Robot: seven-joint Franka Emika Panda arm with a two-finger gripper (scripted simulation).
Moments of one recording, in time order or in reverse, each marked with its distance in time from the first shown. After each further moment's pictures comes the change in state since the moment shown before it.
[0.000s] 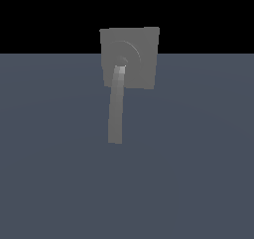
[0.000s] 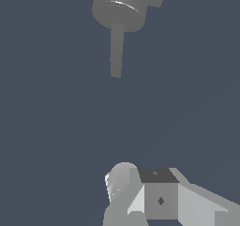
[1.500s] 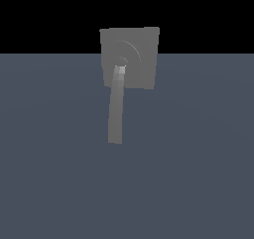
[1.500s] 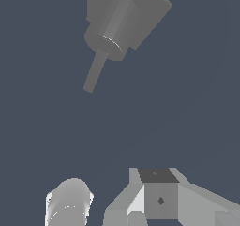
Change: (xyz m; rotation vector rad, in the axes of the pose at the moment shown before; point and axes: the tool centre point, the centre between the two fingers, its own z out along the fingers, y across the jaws) arm 0.010 0.004 -0.041 -0.324 0.143 -0.215
